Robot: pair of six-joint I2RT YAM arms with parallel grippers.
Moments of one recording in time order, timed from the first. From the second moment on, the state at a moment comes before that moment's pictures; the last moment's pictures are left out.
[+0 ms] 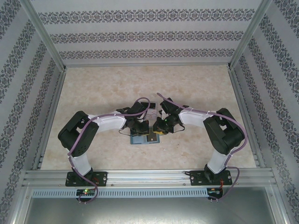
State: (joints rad) left arm -0.67 1.79 1.00 -0.39 0.37 -0.82; right arm 0.57 1.76 0.94 -0.43 -0.50 0.76
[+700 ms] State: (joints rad) left arm -0.67 1.78 1.04 -0.49 0.32 -0.79; right arm 0.57 1.75 0.95 -0.45 -0.48 0.75
